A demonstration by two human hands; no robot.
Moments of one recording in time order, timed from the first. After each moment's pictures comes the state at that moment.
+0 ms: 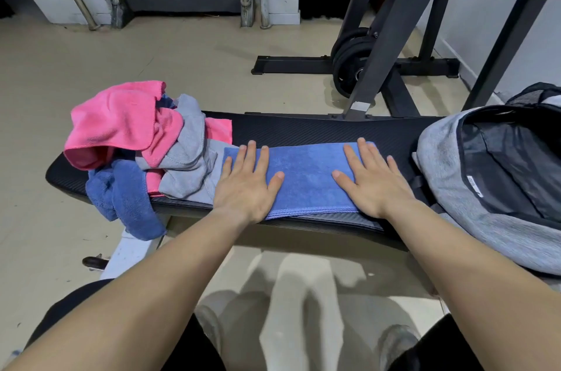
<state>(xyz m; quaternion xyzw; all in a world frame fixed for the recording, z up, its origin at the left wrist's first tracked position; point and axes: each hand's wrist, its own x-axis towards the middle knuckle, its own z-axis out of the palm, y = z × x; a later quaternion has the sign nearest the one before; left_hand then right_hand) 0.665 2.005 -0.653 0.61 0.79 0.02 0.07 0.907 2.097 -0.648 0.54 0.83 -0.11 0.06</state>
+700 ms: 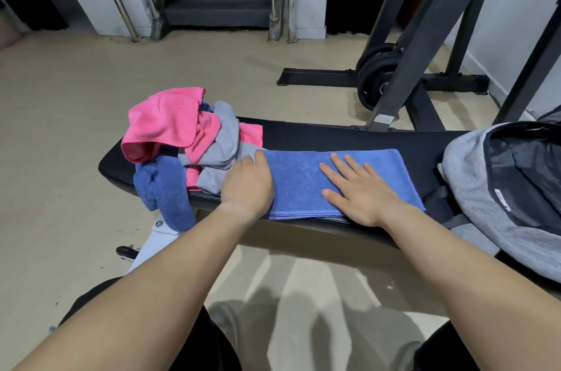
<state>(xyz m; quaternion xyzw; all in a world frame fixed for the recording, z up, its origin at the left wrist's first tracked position) 0.645 1.976 -0.616 0.56 0.83 0.05 -0.01 0.859 2.073 -0.637 0.40 0.91 -0.10 0.08</state>
